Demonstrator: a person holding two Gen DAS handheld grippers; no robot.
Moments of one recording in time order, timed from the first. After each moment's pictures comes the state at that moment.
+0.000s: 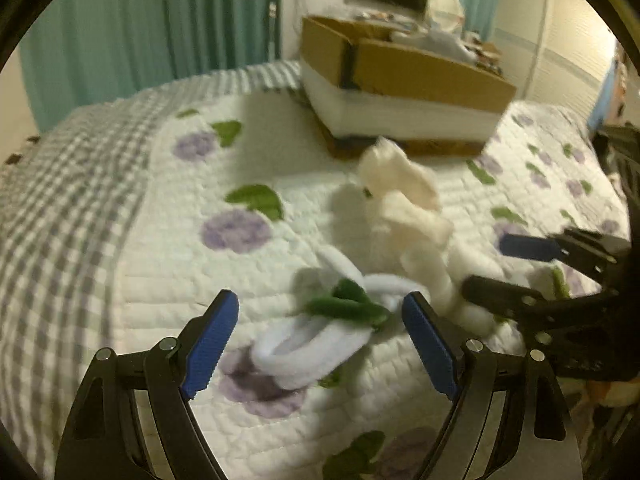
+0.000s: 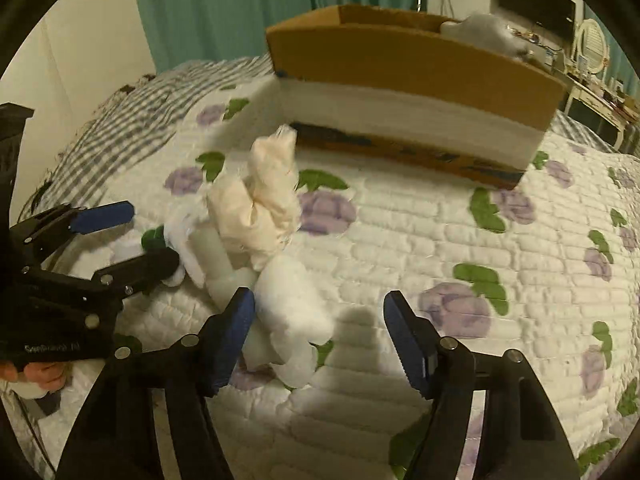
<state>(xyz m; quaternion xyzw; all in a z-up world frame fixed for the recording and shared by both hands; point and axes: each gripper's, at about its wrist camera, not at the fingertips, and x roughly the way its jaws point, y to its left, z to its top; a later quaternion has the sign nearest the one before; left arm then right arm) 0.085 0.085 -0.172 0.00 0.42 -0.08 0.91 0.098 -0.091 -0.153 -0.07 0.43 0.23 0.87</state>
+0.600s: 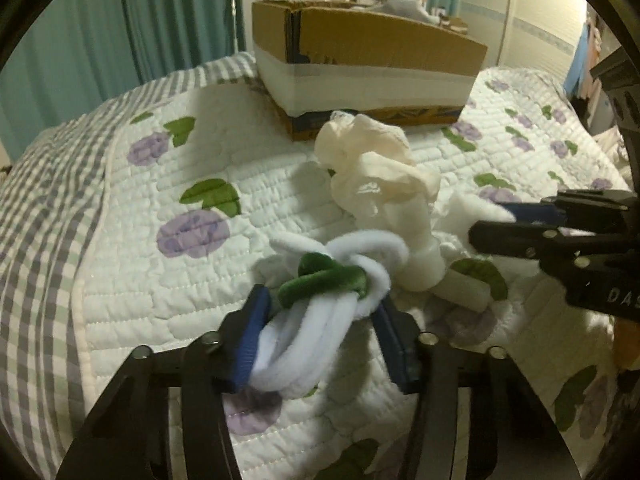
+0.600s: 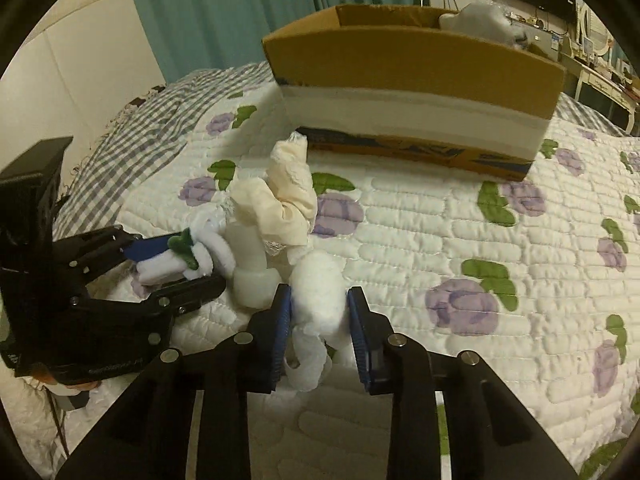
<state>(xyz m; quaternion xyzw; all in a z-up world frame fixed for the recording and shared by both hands) 0.089 0.071 -0.182 0.05 0.42 -0.12 0.90 0.098 -0.104 -0.142 -0.02 0.44 0.25 0.86</state>
